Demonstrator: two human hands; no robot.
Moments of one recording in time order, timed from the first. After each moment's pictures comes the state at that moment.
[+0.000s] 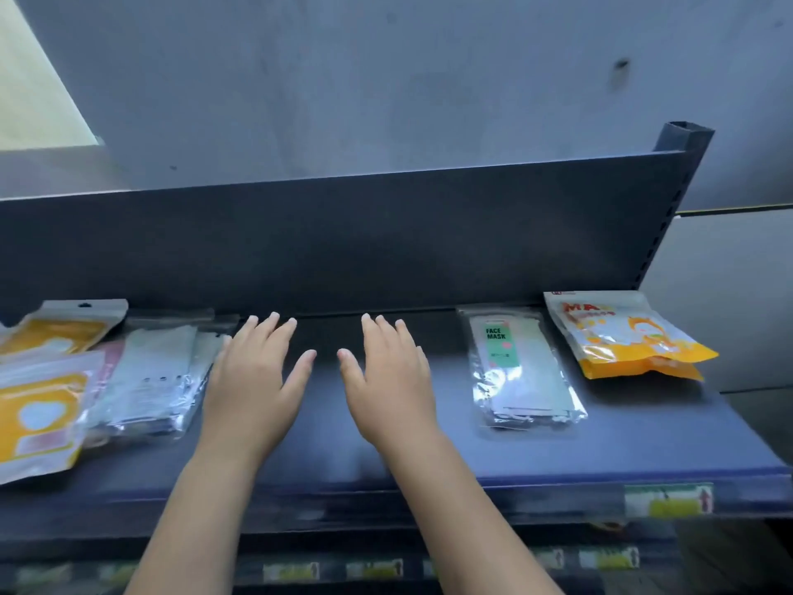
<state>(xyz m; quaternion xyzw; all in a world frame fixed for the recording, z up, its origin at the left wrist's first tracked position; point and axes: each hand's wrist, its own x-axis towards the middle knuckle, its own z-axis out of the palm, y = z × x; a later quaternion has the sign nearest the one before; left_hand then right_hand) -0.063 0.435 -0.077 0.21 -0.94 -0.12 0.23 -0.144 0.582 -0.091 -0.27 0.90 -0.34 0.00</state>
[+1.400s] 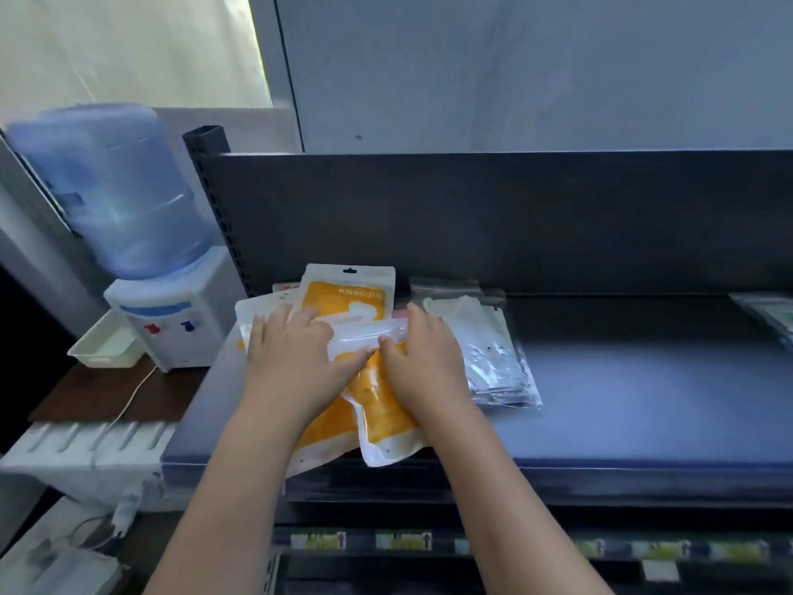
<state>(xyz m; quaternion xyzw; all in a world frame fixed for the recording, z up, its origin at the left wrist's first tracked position) 0.113 0.034 -0.058 0.25 -0.96 -0.06 0.06 0.029 0.170 -0.088 -0.21 0.91 -0.36 0.02</state>
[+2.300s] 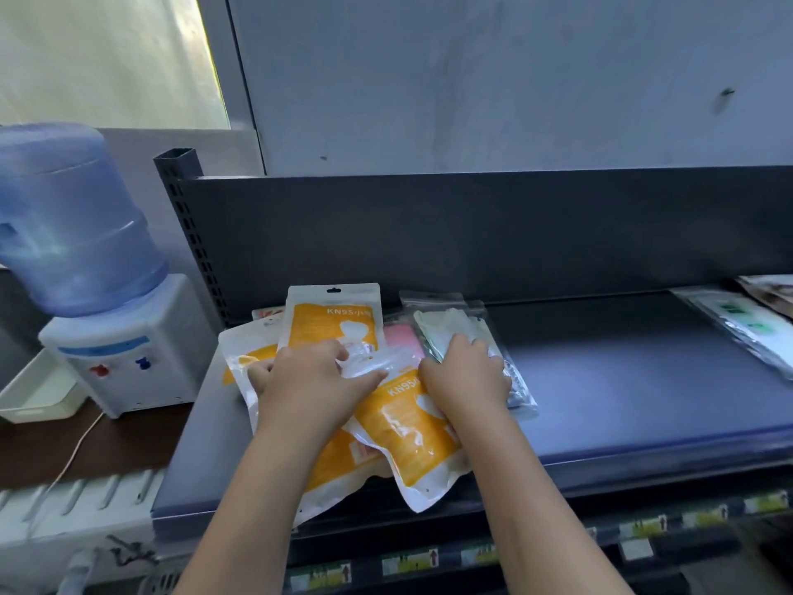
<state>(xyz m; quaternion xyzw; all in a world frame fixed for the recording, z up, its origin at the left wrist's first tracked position) 0.110 0.028 -0.060 0.25 -0.94 -0.21 0.07 0.011 0.188 -0.100 0.00 0.98 -0.20 0.04</state>
